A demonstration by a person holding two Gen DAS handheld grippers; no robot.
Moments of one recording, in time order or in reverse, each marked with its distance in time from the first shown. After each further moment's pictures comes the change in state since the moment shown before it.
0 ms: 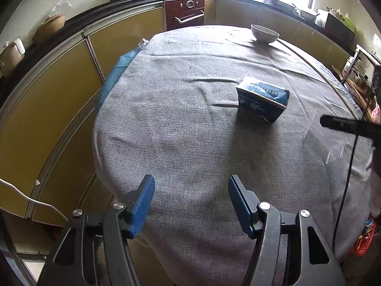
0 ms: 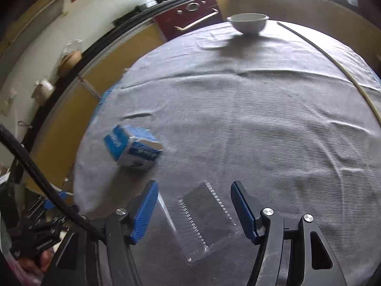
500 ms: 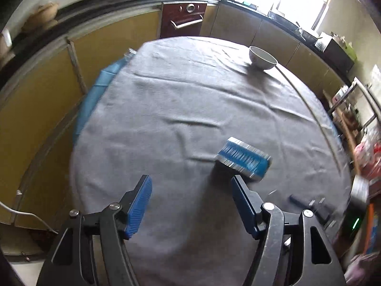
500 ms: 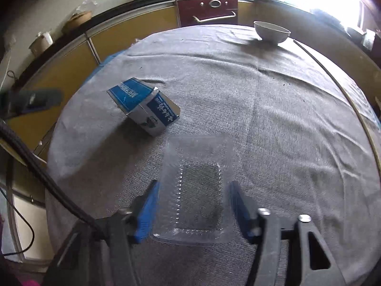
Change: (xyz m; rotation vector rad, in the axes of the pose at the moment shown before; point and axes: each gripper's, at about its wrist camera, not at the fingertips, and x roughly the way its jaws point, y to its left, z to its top) left arm 0.007 -0.007 0.092 -0.130 0.039 -0.160; right arm 0.026 0.046 -0.040 -0.188 0.007 -0.183
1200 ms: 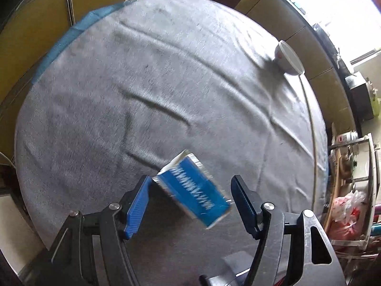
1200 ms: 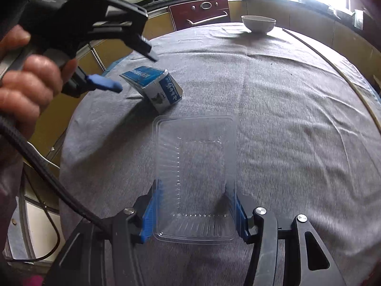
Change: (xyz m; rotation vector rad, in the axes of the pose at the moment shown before) left arm 0.063 -0.042 0.040 -0.352 0.195 -0.046; right arm -0.023 -0.009 -0.043 0.083 -0.029 0.070
